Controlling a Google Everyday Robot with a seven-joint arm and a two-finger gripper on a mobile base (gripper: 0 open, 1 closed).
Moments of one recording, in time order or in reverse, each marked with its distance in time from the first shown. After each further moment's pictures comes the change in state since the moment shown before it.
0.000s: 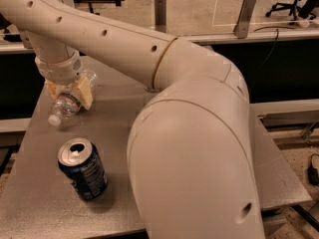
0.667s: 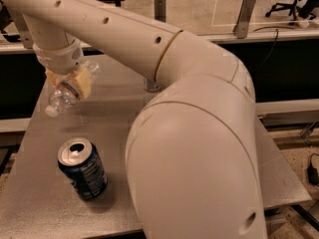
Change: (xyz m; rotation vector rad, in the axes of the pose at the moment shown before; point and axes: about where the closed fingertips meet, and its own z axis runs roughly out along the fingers) arm 0.002 0.007 -0.033 0.005 0.005 0.085
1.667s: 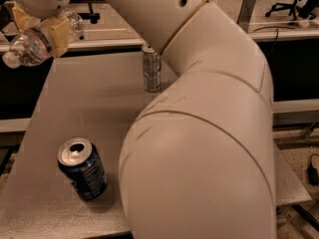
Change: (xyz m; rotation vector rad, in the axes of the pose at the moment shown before) arm -0.009 -0.022 -0.137 0.252 -0.016 0.051
